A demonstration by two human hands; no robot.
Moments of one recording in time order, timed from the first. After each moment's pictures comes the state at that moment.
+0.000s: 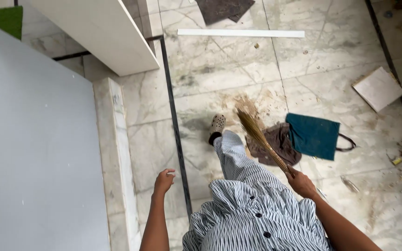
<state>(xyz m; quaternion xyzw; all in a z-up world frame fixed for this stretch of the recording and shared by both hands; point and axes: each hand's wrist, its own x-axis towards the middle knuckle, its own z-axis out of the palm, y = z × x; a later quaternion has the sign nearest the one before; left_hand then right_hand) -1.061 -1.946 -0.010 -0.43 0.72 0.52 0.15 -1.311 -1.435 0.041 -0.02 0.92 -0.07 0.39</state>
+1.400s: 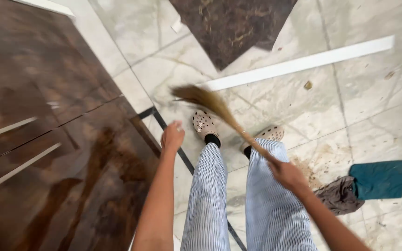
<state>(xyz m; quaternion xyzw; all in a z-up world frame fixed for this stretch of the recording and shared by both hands) -2.041 -2.489 -0.351 -0.32 0.82 0.33 0.34 -2.032 -2.057 -0.234 0.03 0.83 -0.08 0.55</state>
